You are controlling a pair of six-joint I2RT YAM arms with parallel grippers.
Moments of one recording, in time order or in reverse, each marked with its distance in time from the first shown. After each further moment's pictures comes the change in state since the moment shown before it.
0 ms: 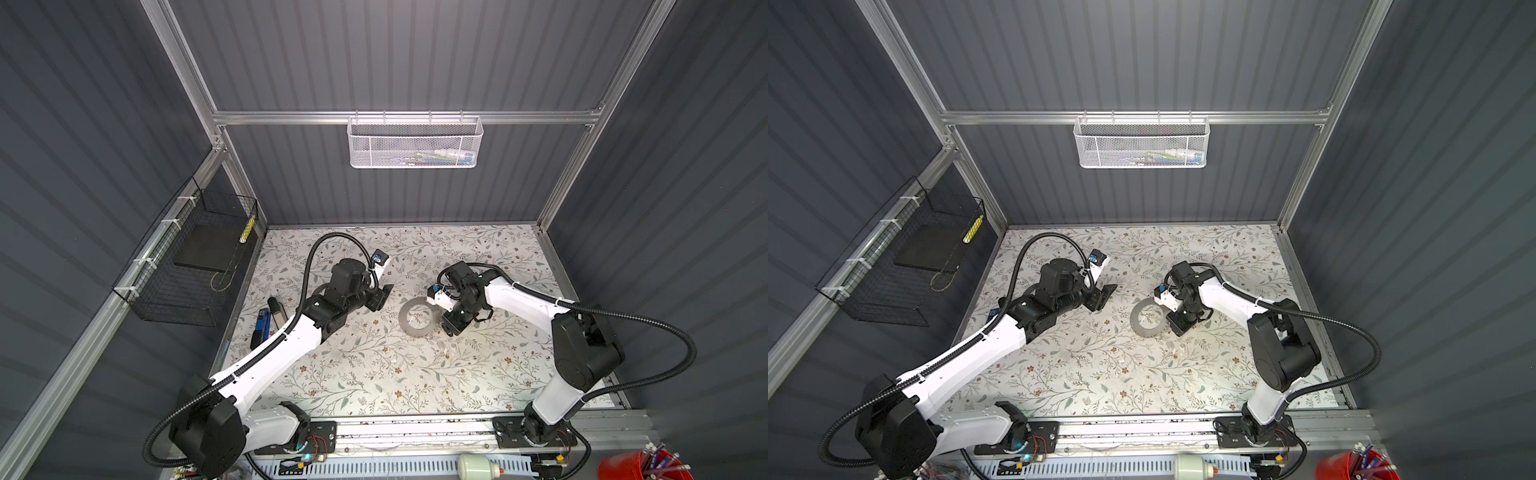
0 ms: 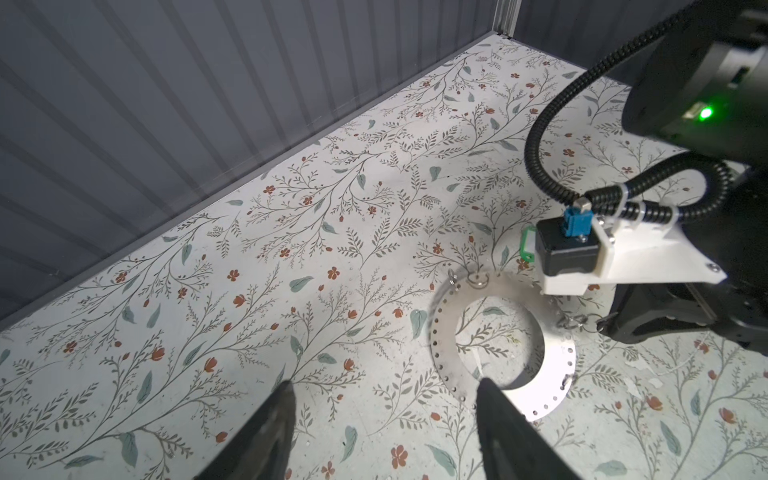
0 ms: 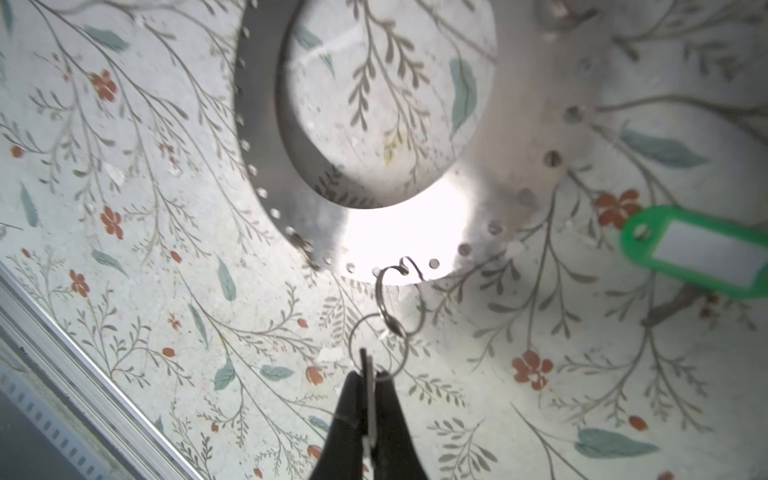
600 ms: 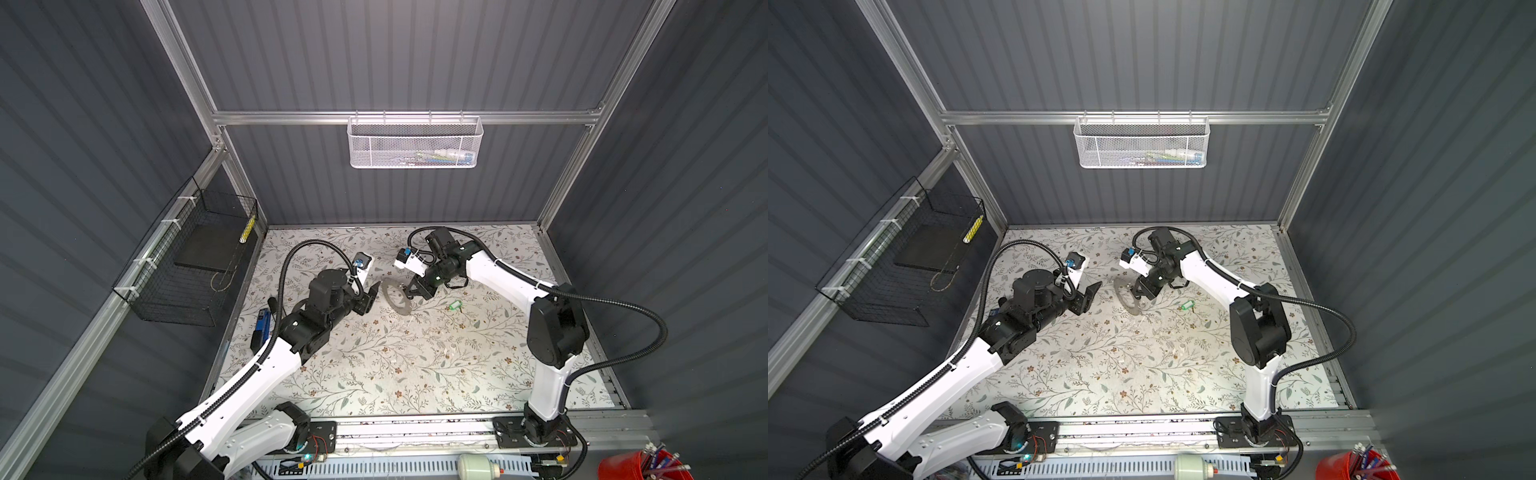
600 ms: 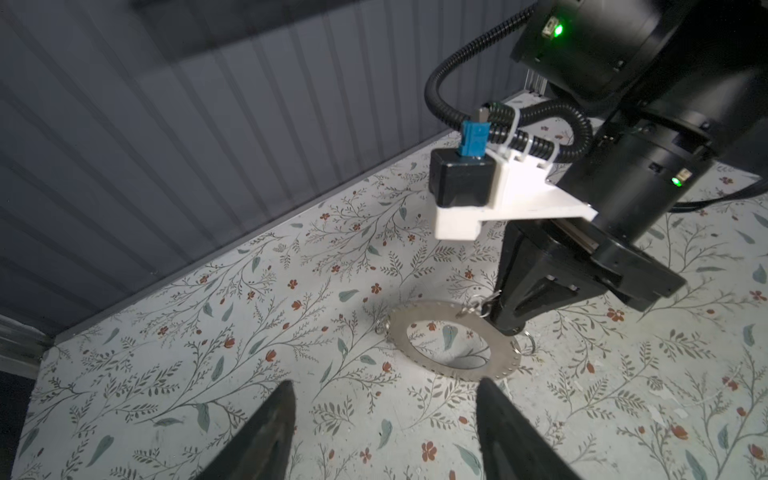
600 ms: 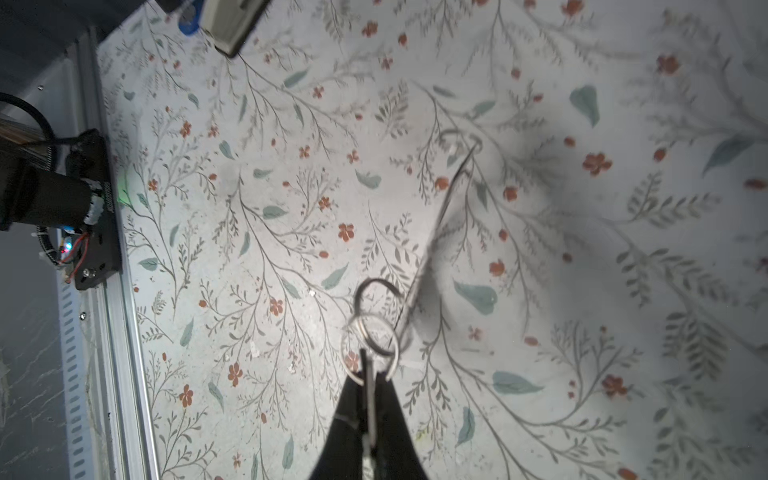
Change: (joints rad) left arm 0.000 -0.208 -0.091 0.011 -0.117 -0.004; right arm 0.042 0.205 0.414 0.079 -0.289 -0.118
